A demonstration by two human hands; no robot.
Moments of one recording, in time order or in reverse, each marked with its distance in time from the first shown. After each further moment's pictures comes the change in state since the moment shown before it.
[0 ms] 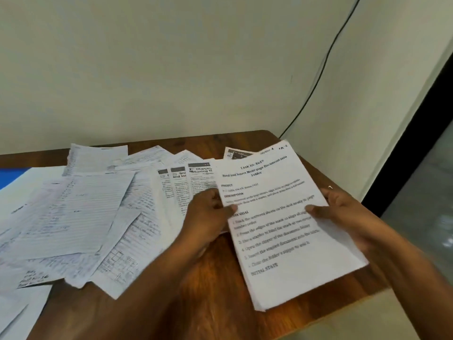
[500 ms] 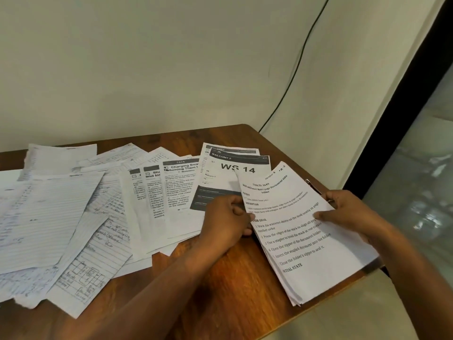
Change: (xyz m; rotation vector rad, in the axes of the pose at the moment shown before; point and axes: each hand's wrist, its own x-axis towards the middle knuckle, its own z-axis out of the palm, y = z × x) left_hand 0.015 -0.019 0.081 0.148 -0.157 -0.012; right_hand 0.032 0.047 -0.082 -0.525 0.276 0.016
